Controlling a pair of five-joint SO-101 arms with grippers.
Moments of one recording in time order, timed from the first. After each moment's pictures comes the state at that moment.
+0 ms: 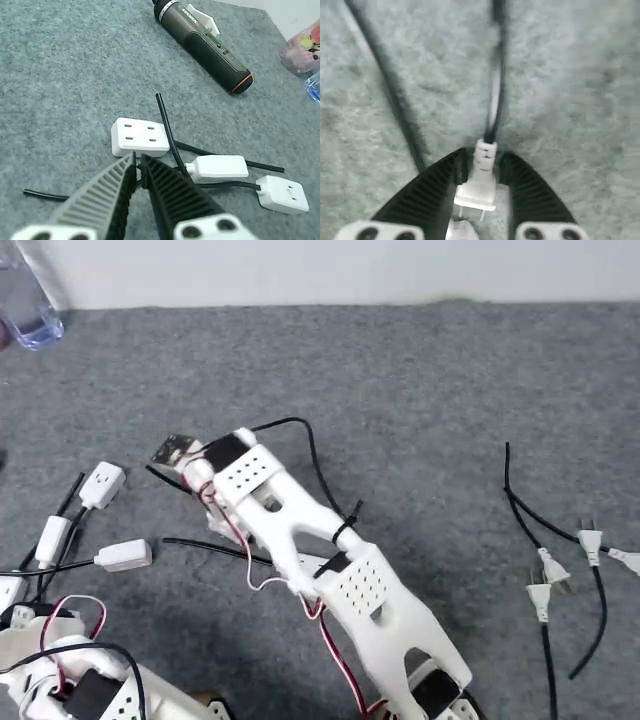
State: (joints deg) left arm -63.4 -103.4 96.7 52.6 33.1; right arm -44.7 57.4 -51.1 92.7 16.7
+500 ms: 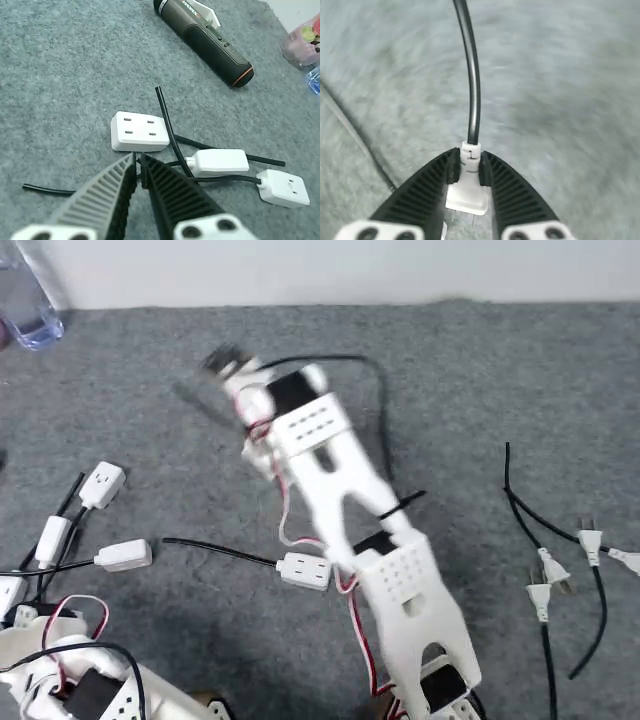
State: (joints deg) left arm -62.9 -103.4 96.7 53.8 33.1; right arm -31.7 46.6 -62.9 100.5 11.2
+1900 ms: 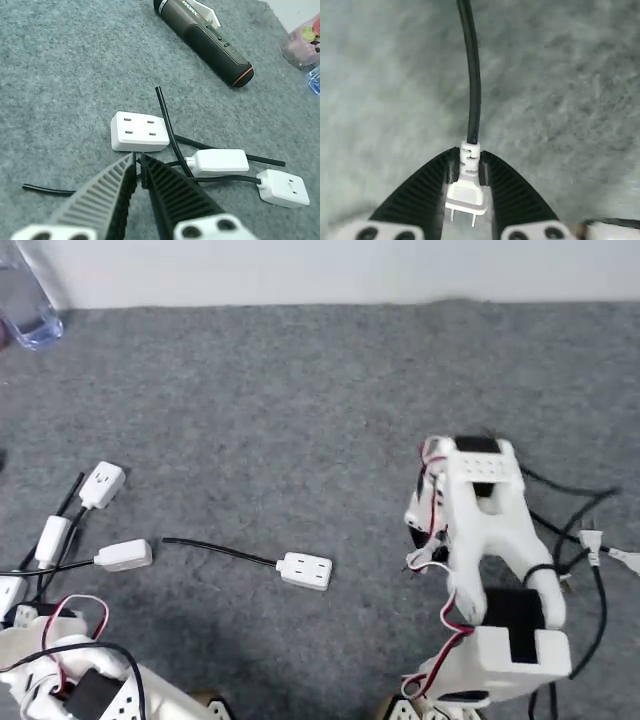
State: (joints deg) left arm -62.9 -103.4 96.7 53.8 33.1; right arm 1.6 3.5 26.0 75.8 -39.3
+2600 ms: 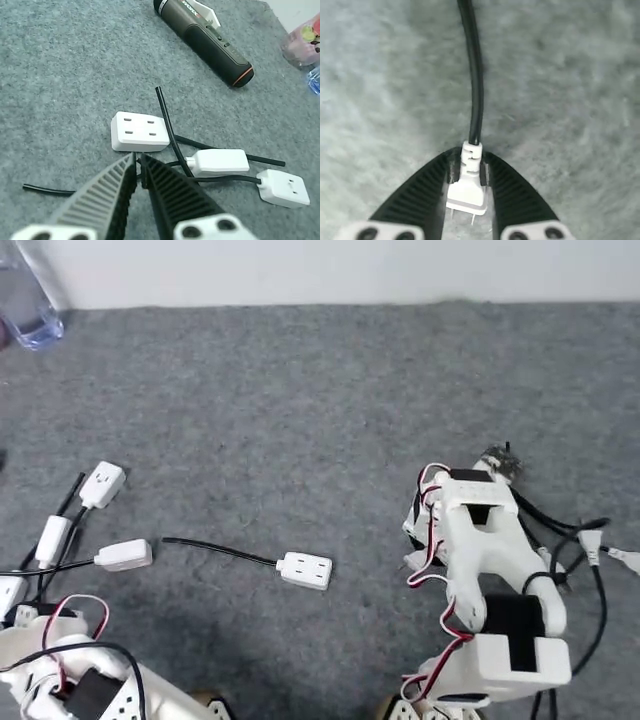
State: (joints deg) left arm -62.9 -103.4 96.7 53.8 33.1; right arm 0.0 1.5 36.2 59.9 -39.4
